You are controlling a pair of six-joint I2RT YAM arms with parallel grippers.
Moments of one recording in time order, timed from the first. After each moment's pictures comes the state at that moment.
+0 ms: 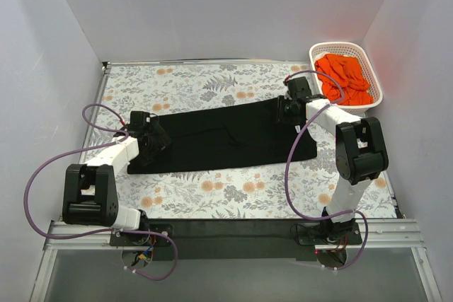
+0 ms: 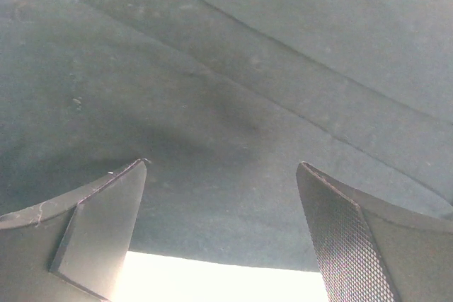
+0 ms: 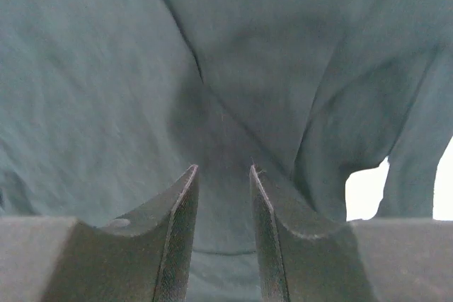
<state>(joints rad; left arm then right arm) -0.06 1.41 0.74 -0.40 -0.02 -0.72 0.28 1.82 1.24 -0.40 -0.08 0.29</state>
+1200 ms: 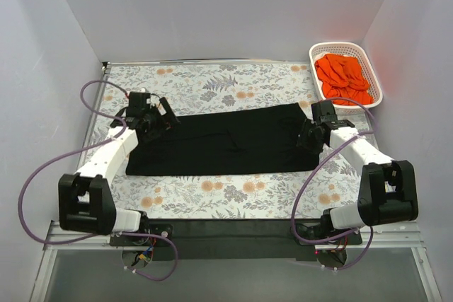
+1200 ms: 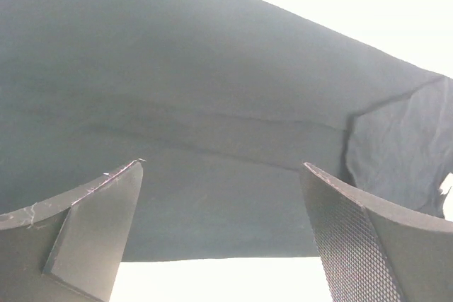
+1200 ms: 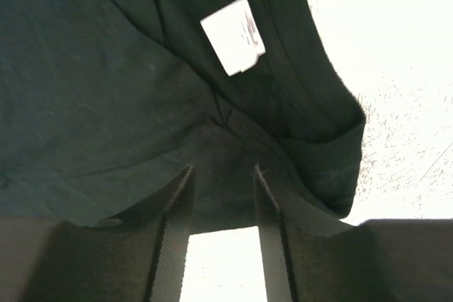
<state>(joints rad) -0.11 1.33 0.93 -0.44 0.06 -0.63 0.16 1.40 0.85 -0.54 -0.01 0.46</state>
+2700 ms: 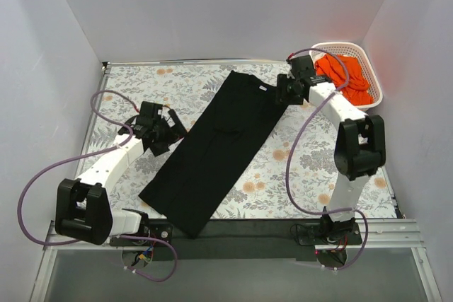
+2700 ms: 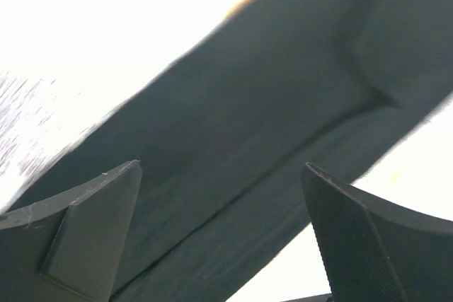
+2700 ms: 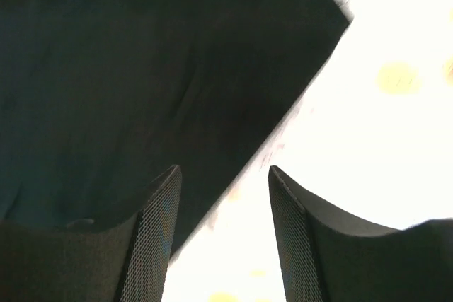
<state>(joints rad) -0.23 1.29 0.83 -0.54 0.06 -0.81 0.24 1.94 1.58 -0.52 -0.05 0.27</state>
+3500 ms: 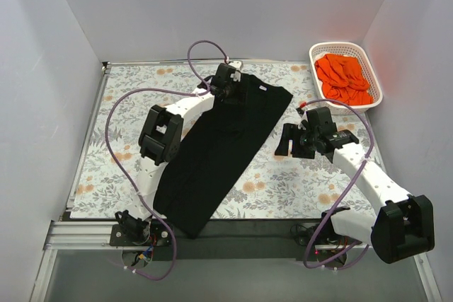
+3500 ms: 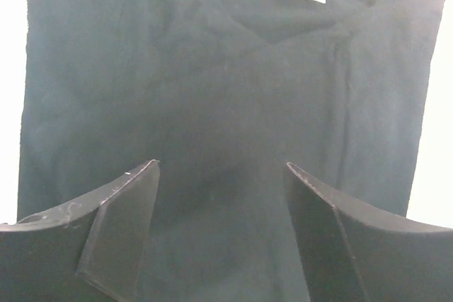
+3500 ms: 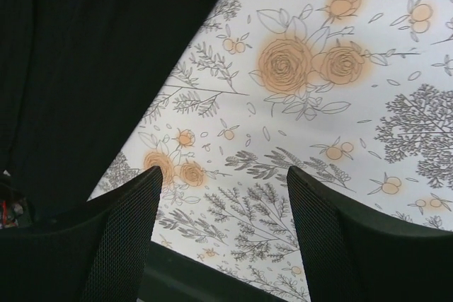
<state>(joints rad) -0.55 2.29 1.85 -0.25 0.03 -0.28 0.32 1.15 0.80 -0.61 -0.26 0.39</state>
